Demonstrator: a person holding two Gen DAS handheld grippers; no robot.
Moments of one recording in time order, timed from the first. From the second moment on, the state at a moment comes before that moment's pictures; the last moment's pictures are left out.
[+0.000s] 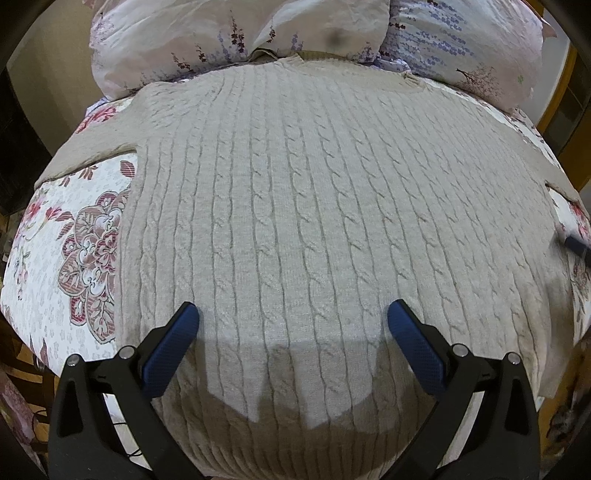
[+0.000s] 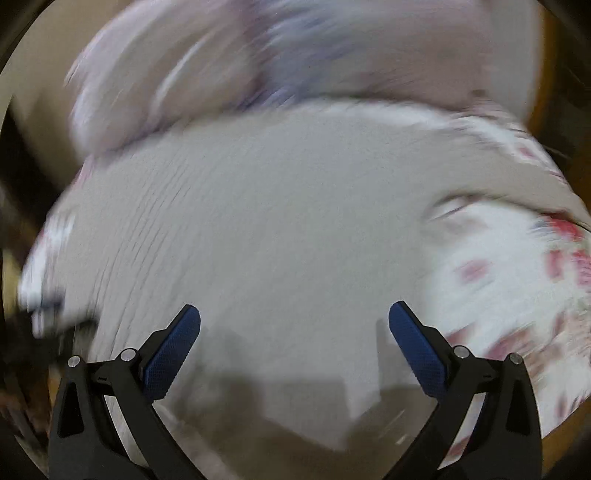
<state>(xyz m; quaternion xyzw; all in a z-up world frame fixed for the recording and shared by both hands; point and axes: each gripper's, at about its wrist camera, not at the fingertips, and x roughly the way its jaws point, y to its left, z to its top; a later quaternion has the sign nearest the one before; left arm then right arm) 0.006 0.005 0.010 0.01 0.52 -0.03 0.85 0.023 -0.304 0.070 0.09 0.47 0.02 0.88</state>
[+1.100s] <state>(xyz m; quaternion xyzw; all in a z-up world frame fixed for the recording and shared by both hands) 0.137 0.337 0.039 -0.34 0.38 0.21 0.84 0.171 -0.170 0.096 0.21 0.46 0.26 0.82</state>
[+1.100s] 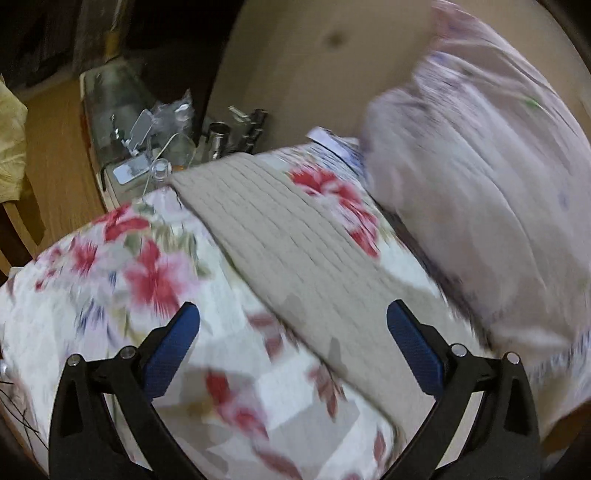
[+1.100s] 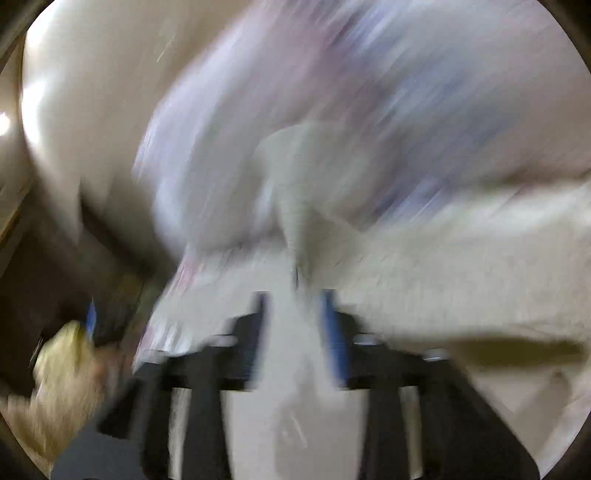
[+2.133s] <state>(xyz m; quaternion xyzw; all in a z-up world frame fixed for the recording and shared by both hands) 0.163 0.034 0.145 0.09 0.29 -0.21 0.93 0.115 -0.273 0.067 0.24 0.51 0.11 0.82</state>
